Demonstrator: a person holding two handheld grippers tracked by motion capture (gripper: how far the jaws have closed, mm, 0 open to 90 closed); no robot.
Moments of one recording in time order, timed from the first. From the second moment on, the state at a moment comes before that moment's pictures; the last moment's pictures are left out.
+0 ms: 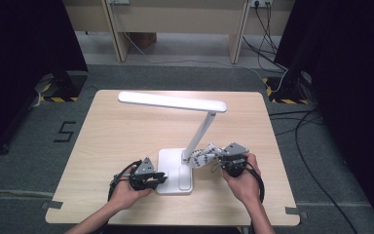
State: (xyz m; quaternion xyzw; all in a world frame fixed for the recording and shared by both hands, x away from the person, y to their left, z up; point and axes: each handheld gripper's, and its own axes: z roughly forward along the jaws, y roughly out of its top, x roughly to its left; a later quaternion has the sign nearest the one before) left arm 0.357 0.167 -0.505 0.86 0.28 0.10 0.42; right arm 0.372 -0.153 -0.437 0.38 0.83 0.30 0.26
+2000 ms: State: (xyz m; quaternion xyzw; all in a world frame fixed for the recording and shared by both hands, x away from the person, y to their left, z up) left arm 0.356 0.167 -0.505 0.86 0.29 0.10 0.42; right arm 0.386 -0.098 -0.462 0.34 0.85 0.30 0.27
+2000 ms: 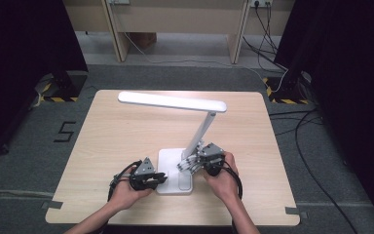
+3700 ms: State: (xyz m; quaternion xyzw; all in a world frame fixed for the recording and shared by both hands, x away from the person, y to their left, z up) left arm 0.356 0.166 -0.505 0.86 0.28 0.10 0.42; right arm 0.387 -0.087 -0.482 0.29 0.88 0.31 0.23
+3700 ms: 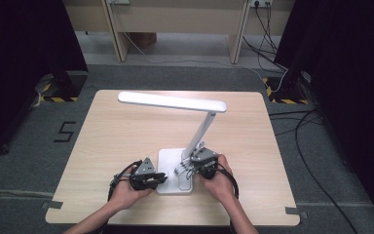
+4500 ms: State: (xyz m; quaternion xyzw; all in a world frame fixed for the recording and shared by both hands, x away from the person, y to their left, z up) left arm 0.357 0.166 -0.505 0.86 0.28 0.10 0.42; right arm 0.365 -0.084 -0.481 0.25 0.90 0.29 0.19
